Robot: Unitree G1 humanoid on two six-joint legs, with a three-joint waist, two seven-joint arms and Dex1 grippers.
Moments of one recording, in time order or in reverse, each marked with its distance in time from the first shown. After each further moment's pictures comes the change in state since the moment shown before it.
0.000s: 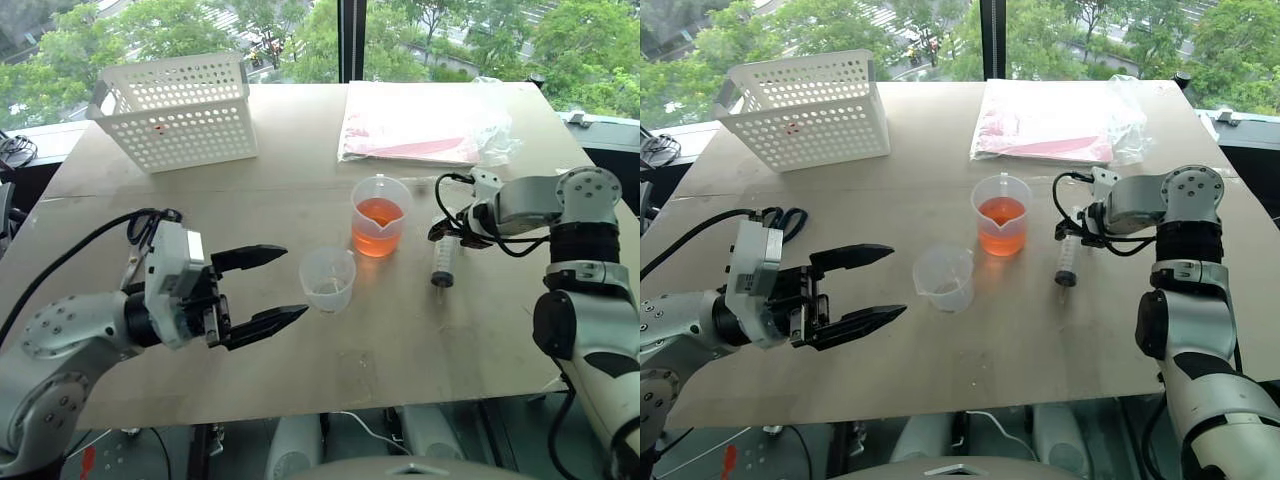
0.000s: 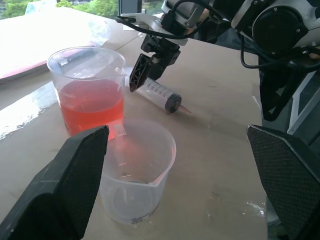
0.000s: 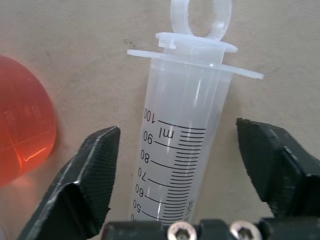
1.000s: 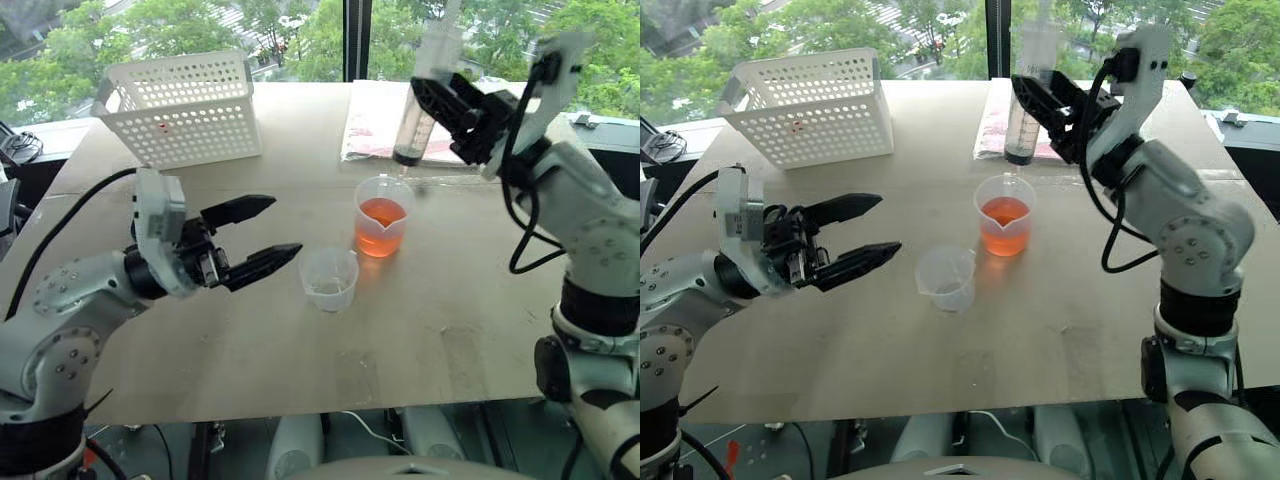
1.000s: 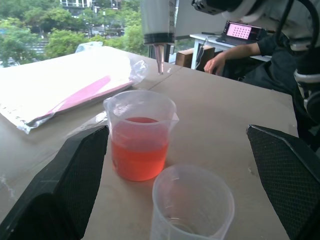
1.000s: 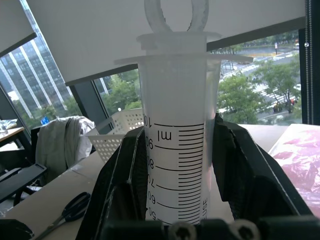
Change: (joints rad) left arm -0.258 -0.032 -0.056 0.191 -0.037 -0.002 0.114; right arm 0.293 0.037 0.143 -0.943 -0.377 -0.841 0.974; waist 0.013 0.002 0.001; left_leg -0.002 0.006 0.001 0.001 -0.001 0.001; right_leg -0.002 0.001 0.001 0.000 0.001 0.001
